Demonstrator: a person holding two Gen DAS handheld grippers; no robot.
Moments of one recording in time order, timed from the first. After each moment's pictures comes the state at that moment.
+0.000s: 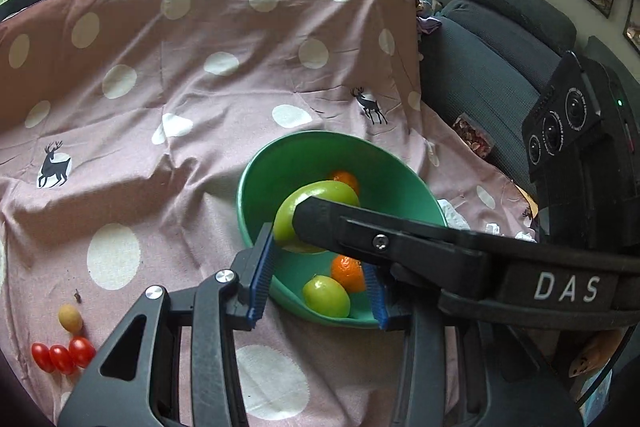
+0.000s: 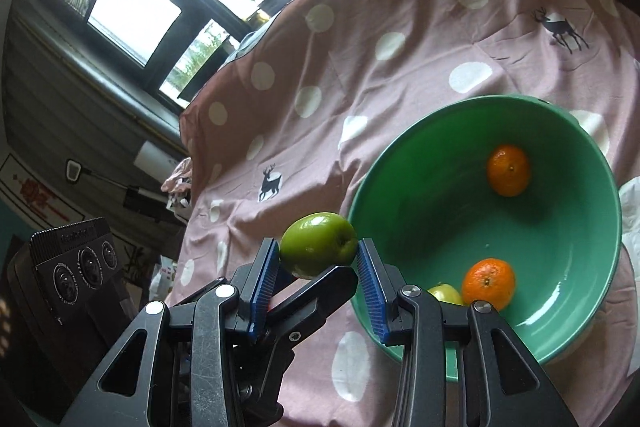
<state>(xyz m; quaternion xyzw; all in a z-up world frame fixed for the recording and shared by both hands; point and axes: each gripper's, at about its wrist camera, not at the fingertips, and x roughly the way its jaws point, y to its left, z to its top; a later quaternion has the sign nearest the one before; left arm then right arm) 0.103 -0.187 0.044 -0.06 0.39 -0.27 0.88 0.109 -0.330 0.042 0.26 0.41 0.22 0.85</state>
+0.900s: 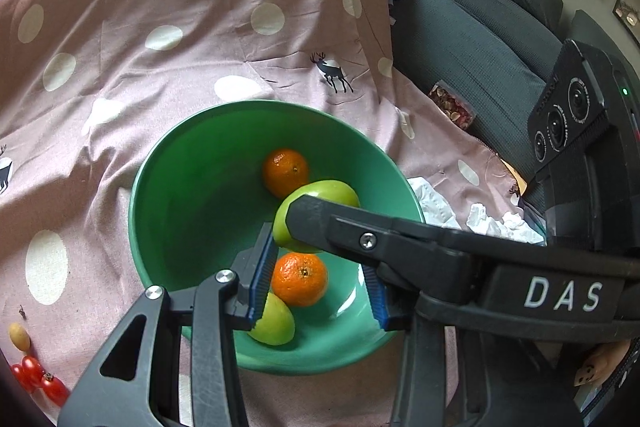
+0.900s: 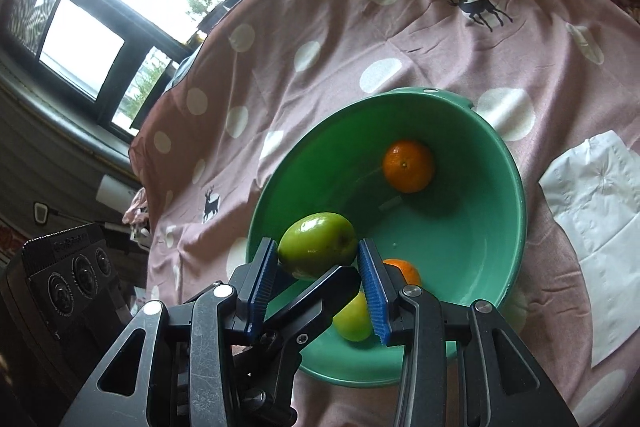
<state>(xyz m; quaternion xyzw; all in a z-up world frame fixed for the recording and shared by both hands) 0.118 -0.246 0.020 -0.05 0.42 -0.32 0.85 0.109 -0.382 0.021 0.28 0.43 0.13 0.85</state>
